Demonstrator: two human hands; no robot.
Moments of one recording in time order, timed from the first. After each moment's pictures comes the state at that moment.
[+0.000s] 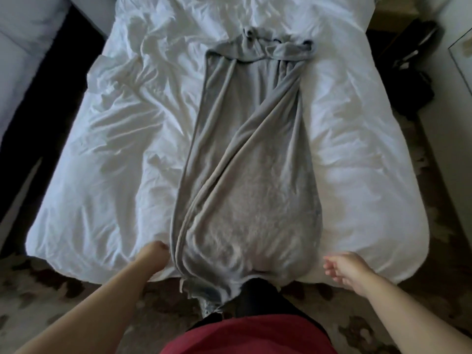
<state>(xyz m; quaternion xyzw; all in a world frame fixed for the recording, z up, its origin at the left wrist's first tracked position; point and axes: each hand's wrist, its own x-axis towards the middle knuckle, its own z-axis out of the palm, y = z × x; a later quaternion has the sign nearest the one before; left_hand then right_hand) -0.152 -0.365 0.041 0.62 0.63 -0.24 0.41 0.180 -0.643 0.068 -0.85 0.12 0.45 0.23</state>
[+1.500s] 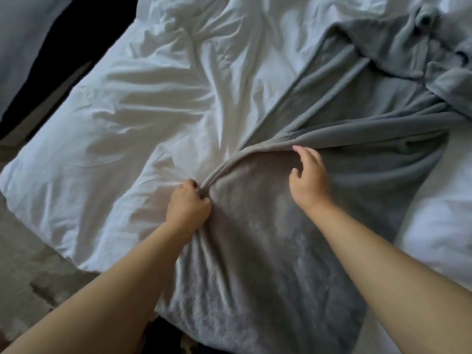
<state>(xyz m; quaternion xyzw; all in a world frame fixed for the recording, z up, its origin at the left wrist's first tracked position) 0.033 -0.194 -0.041 0.50 0.78 -0.02 0.37 0.275 -0.175 -0.020 -0.77 -0.54 0.30 0.19</state>
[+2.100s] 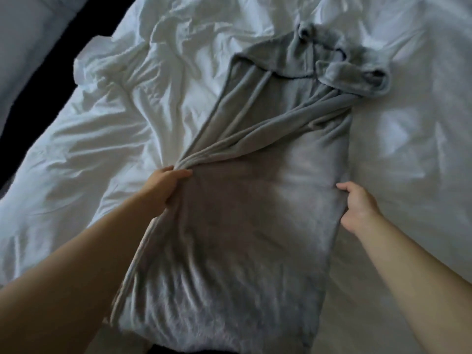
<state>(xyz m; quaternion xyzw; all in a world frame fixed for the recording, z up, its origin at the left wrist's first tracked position) 0.117 -0.153 0.033 0.35 0.70 0.15 0.60 0.457 -0.291 0.020 -0.72 0.14 0.48 0.48</state>
